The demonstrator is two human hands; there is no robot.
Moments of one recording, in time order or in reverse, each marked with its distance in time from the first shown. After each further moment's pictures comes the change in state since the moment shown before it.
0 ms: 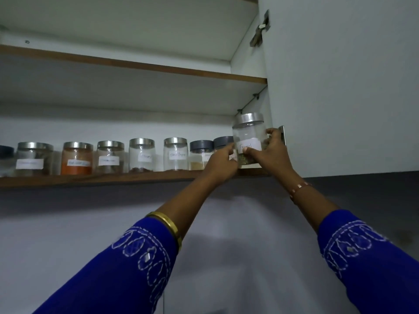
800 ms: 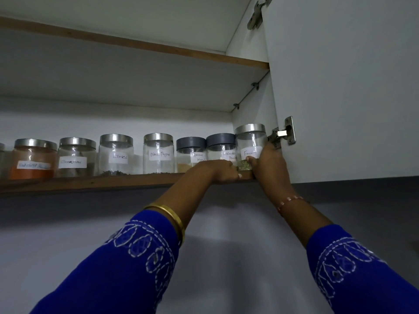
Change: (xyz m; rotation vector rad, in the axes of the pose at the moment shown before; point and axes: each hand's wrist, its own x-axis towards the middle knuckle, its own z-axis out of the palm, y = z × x) left_hand 0.077 -0.044 0.026 0.641 -0.448 -0.172; right_hand 0.043 0.080 0.049 -0.460 0.079 0.033
